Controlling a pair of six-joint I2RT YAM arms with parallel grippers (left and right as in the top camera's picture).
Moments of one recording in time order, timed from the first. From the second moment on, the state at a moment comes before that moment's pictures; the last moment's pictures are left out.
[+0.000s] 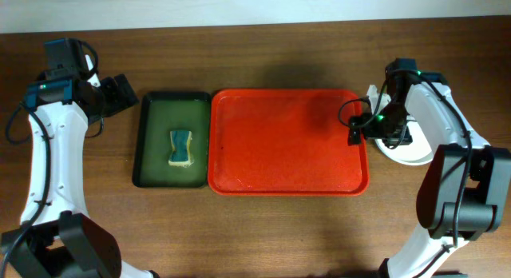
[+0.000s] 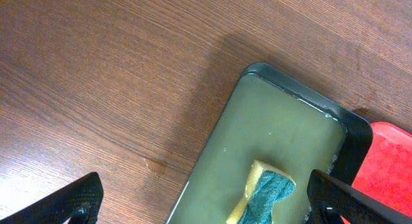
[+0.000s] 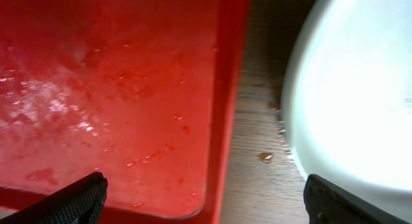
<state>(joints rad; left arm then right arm) 0.21 1.71 1.57 -0.96 0.00 -0.26 -0.11 1.94 1.43 -1.11 -0.14 -0.12</state>
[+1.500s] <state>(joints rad) 0.21 1.71 1.57 -0.96 0.00 -0.26 -0.11 0.63 1.44 -1.11 -0.11 -0.16</state>
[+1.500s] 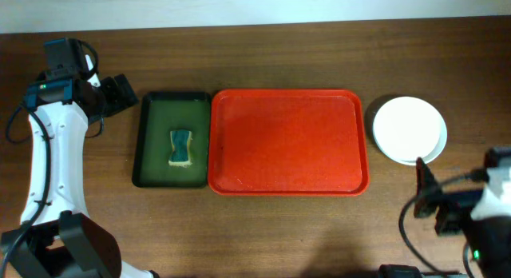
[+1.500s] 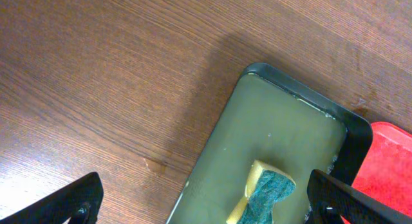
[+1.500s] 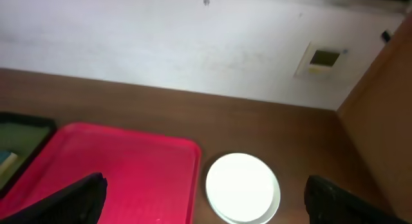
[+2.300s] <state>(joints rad) 0.21 1.71 1.57 -0.96 0.00 -0.26 0.01 0.01 0.68 -0.49 -0.12 -0.16</state>
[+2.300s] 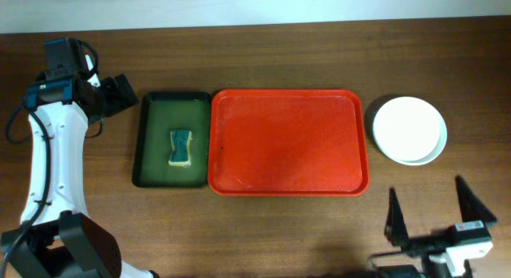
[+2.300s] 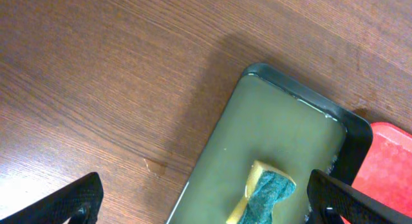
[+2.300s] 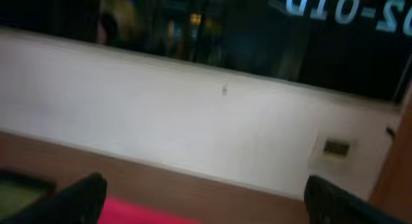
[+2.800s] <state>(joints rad) 0.21 1.71 1.57 -0.96 0.00 -0.26 0.01 0.01 0.04 0.28 -0.18 -0.16</state>
